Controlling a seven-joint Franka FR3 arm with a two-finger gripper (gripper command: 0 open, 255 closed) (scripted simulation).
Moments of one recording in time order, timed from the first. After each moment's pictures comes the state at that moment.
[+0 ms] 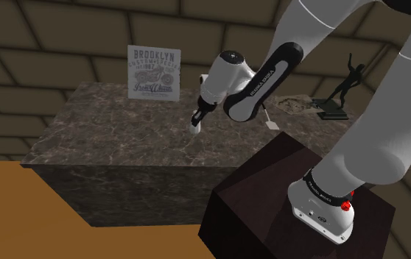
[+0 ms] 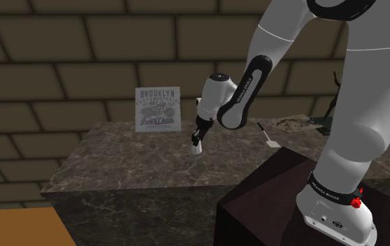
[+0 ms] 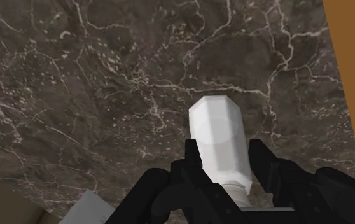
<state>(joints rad) 0.09 0.20 0.07 -2.57 -0.41 3.05 0.24</state>
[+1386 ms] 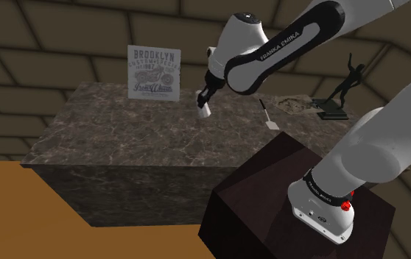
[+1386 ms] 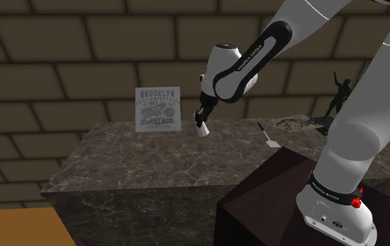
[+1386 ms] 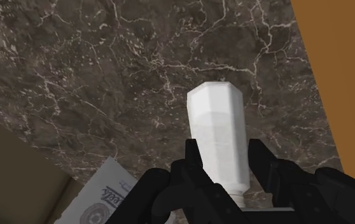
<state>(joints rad) 0.01 -0.11 0.19 -2.60 -0.04 2.79 -0.08</state>
